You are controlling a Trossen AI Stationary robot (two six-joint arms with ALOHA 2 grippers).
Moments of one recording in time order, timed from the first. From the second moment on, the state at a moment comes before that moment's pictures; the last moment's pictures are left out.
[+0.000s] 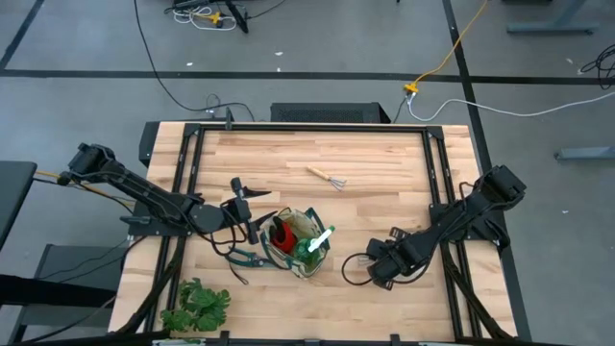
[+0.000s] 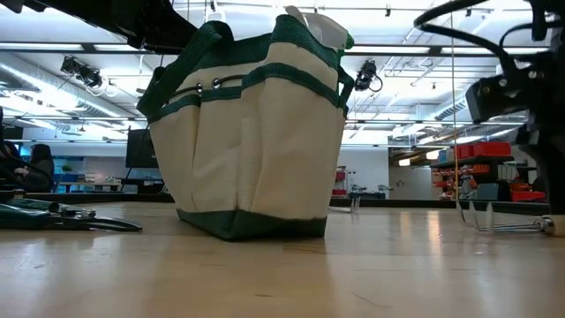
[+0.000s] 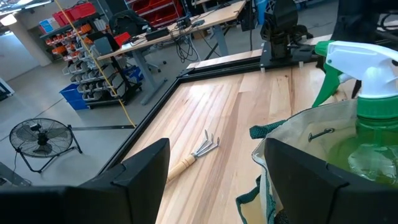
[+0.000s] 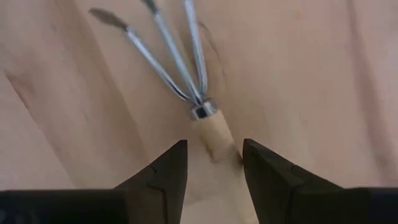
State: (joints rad) left arm -0.41 1.08 0.53 0.30 -0.83 0.11; right arm 0.59 1.63 0.87 -0.74 0.14 0.99
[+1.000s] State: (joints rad) left arm -0.41 1.08 0.53 0.30 -0.83 0.11; right arm 0.57 1.58 0.82 -0.66 0.21 0.96
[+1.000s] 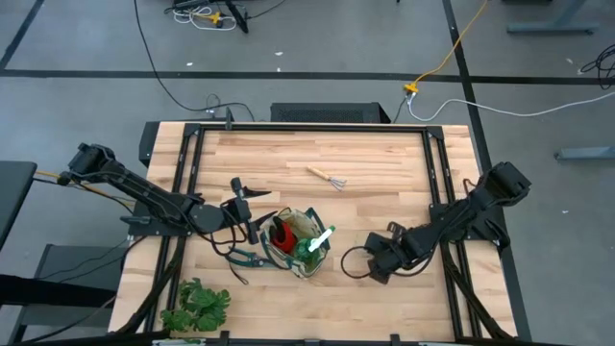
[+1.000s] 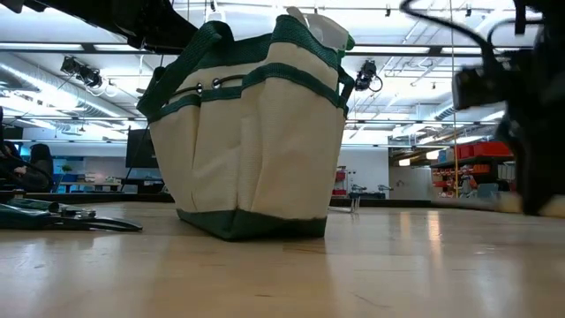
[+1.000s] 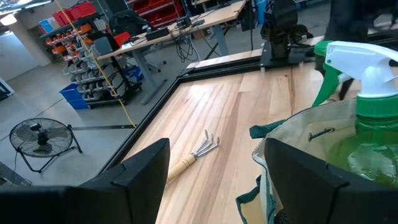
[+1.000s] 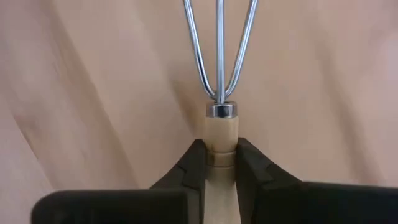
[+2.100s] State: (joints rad) left arm -0.41 1.08 0.53 0.30 -0.83 0.11; right arm 0.40 1.20 0.82 -0.19 0.80 0.43
